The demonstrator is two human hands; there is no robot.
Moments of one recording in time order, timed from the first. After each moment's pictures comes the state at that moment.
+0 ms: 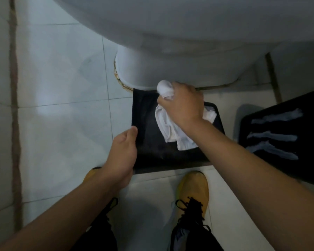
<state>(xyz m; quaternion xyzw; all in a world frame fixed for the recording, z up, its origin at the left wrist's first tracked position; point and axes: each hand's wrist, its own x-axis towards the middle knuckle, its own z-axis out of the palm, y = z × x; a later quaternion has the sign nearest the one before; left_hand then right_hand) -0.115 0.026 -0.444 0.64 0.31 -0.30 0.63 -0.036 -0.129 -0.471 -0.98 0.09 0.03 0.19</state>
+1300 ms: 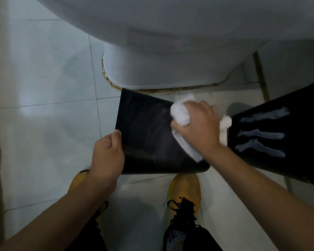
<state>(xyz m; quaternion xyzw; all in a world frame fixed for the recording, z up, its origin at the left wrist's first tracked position) -0.122 0.031 -0.458 0.79 0.26 -0.20 0.52 -0.101 -0.187 -0.478 -0.99 0.06 -0.01 0.16</state>
